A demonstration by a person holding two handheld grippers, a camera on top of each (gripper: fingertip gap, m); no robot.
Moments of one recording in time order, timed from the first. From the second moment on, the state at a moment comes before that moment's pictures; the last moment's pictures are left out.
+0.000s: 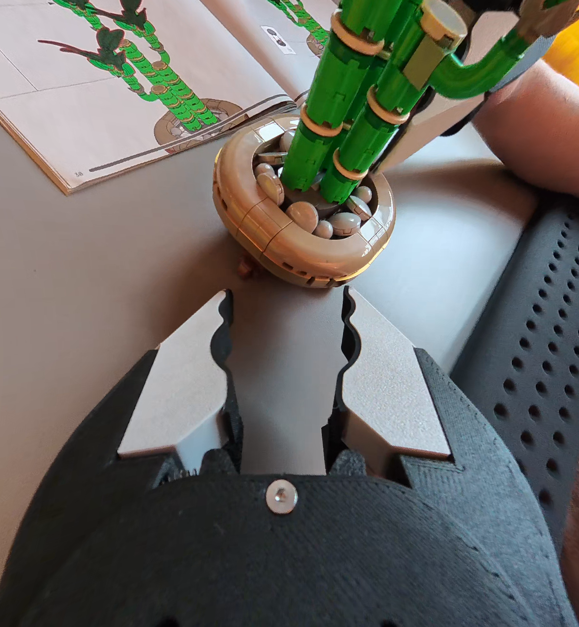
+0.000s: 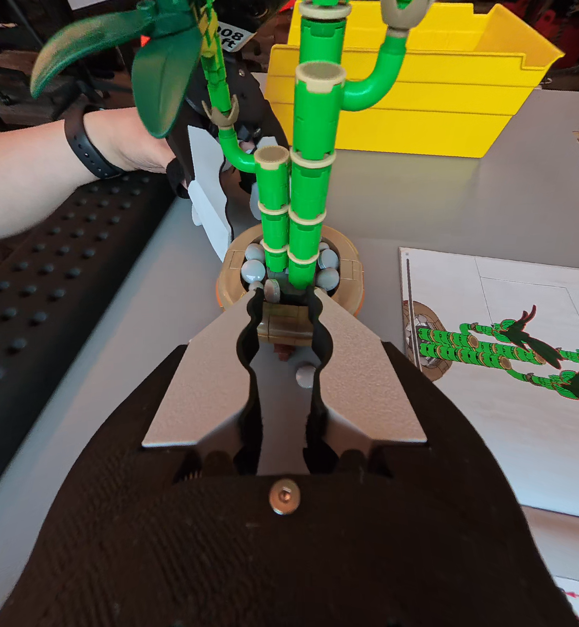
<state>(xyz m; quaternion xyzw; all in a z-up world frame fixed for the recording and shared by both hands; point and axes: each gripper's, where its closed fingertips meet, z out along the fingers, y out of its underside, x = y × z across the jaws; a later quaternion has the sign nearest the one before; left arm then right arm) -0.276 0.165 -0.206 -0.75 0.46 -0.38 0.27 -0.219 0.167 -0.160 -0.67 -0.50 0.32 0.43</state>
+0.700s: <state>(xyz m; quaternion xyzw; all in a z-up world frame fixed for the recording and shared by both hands) -0.265 0.166 -0.176 -0.71 0.47 -0.37 0.38 -0.189 0.165 -0.213 -0.69 -0.57 0.26 0.35</state>
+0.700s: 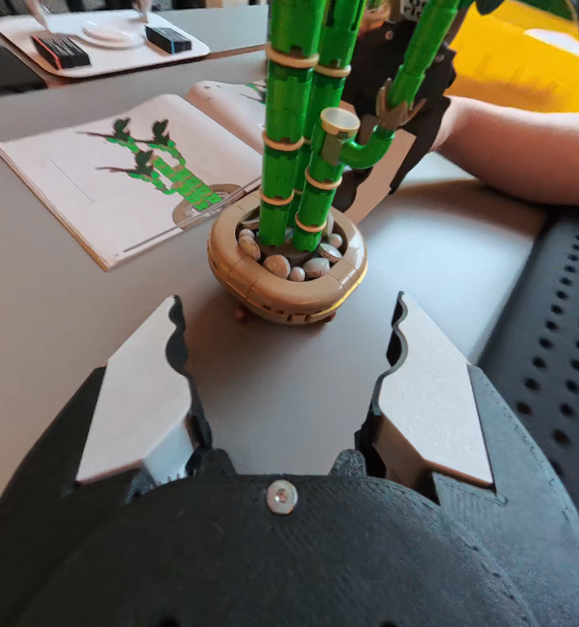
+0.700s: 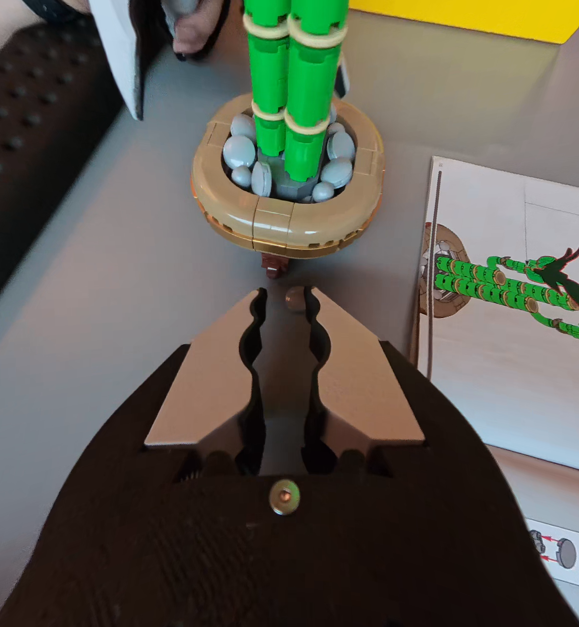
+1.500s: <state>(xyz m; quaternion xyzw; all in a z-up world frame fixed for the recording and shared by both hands) -0.228 0.169 -0.191 -0.78 0.41 -0.33 0.35 -0.180 0.178 -0.219 -0.73 -0.56 0.23 0.33</state>
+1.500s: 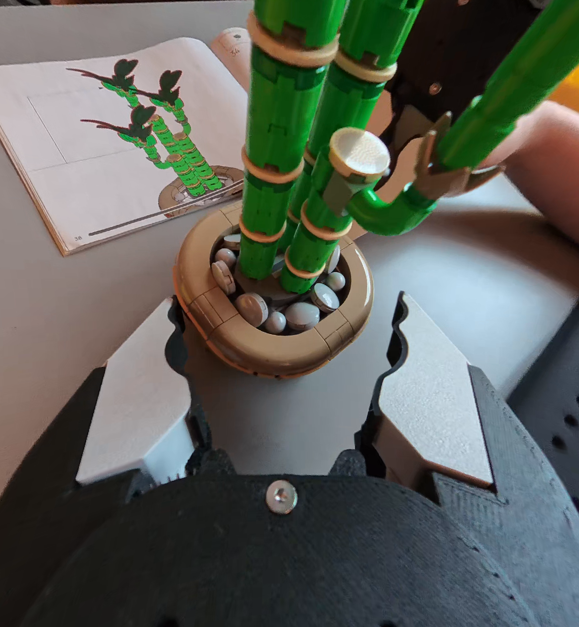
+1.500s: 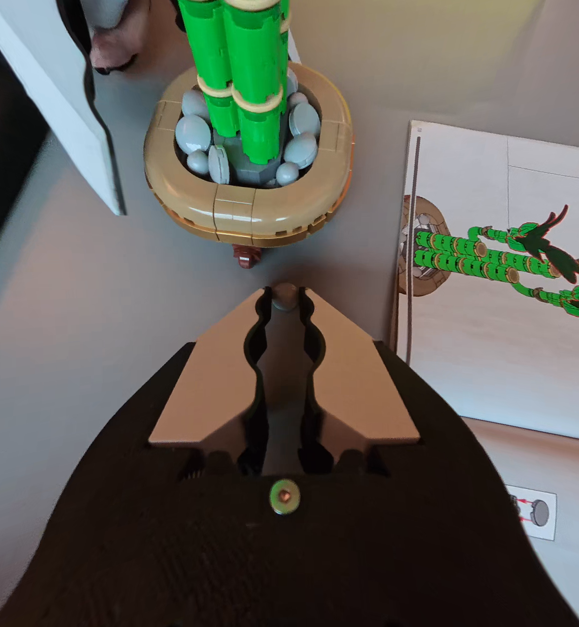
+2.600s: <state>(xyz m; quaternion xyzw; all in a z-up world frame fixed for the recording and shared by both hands) -0.228 0.158 -0.198 -0.73 0.48 -0.36 0.32 -0.211 0.163 -0.161 -0.67 -0.49 0.41 0.39</state>
